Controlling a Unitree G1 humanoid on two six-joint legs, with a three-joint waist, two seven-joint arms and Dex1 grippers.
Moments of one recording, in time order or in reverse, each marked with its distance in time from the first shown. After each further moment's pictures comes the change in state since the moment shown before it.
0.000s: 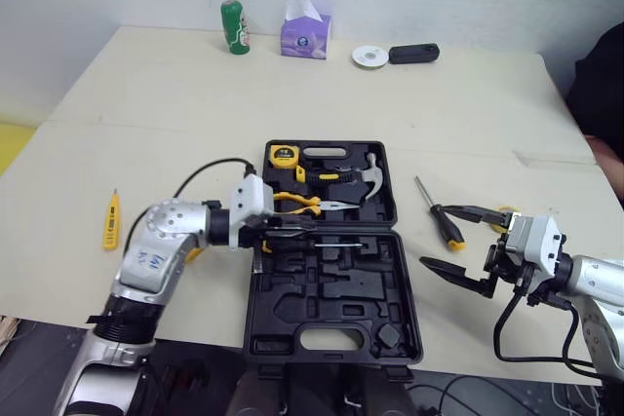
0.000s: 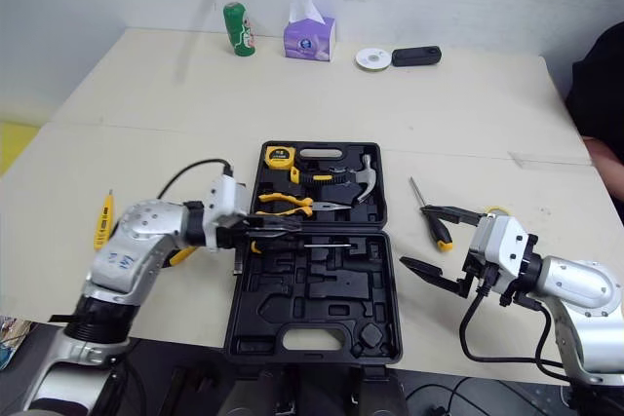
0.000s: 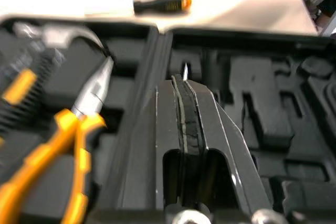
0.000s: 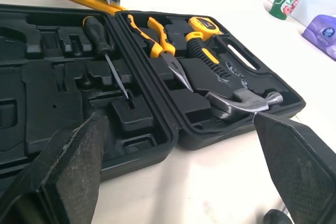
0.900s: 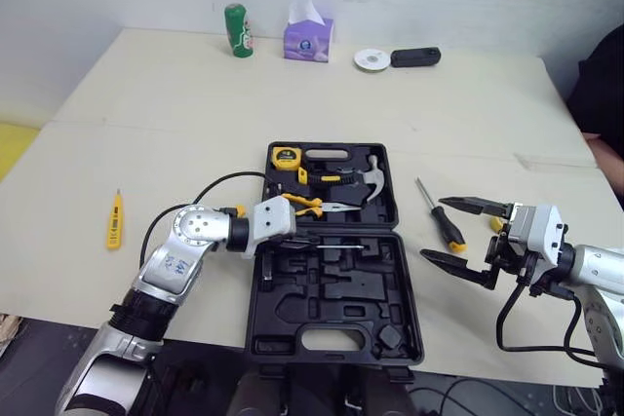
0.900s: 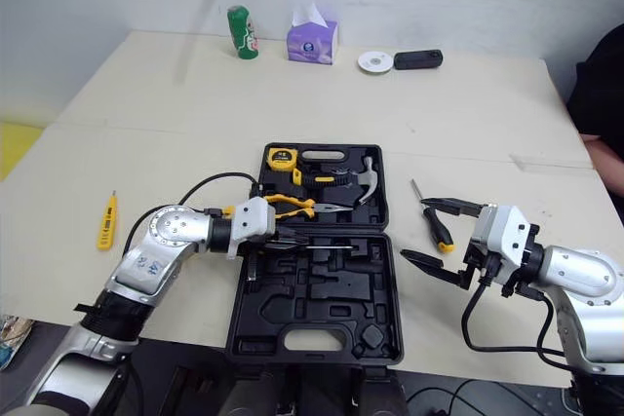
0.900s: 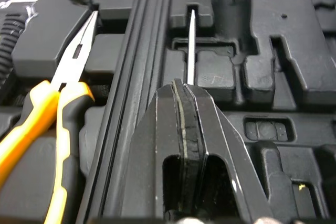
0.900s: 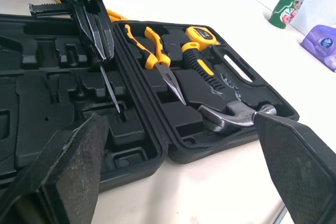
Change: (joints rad) left arm -0.056 0.025 -0.165 0.070 0.191 -0.060 0.048; right arm -0.043 -0.018 -0.001 0.008 0.015 0.041 0.015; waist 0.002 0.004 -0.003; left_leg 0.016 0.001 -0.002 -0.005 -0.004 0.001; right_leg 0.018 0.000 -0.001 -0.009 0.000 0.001
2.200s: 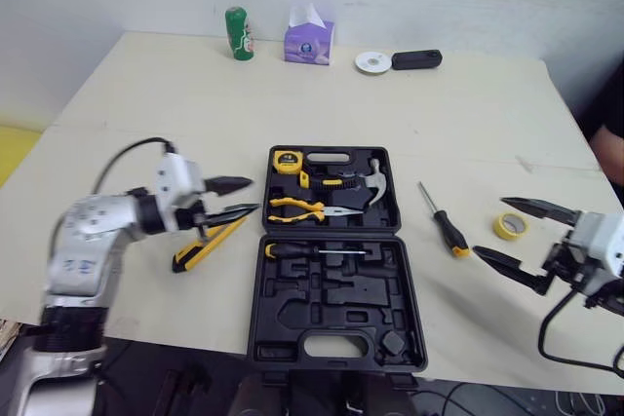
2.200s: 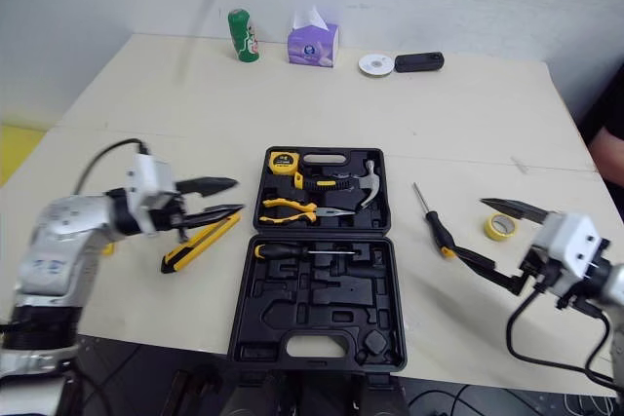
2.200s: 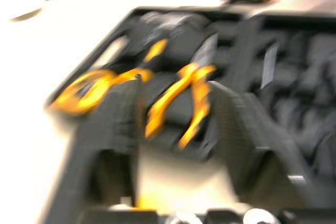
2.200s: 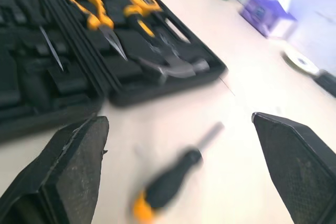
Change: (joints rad) left arm 0.171 0.206 0.542 -0.014 -0.288 -0.080 0.026; right arm 0.165 -0.030 -0.286 0.174 -0.014 -0.175 0.034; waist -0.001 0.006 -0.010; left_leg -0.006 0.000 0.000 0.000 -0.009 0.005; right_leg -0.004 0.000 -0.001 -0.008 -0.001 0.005
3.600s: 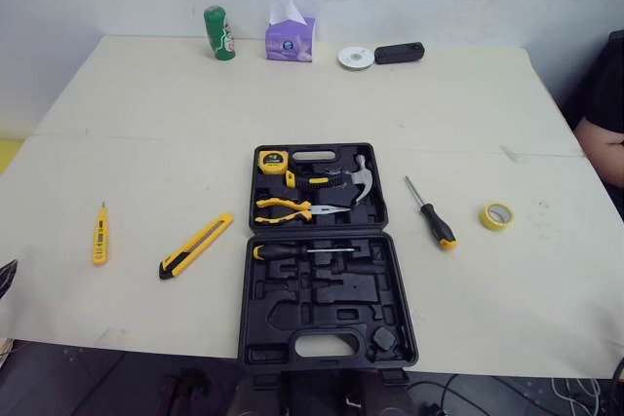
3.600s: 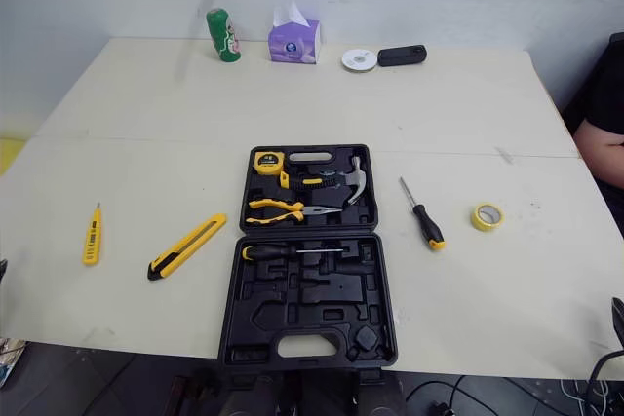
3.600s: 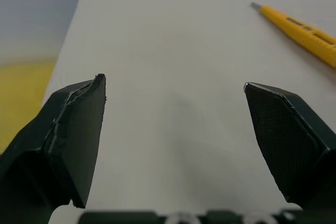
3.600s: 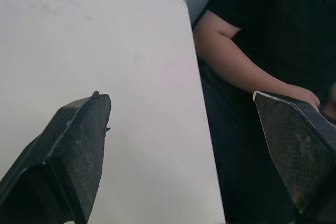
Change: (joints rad) left arm 0.405 0.191 0.515 0.811 -0.002 -0.447 0.177; right arm 0.173 0.116 -0.234 0.628 -0.081 -0.430 -0.424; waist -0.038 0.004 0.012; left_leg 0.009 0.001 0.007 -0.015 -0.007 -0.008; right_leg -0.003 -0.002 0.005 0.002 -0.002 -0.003
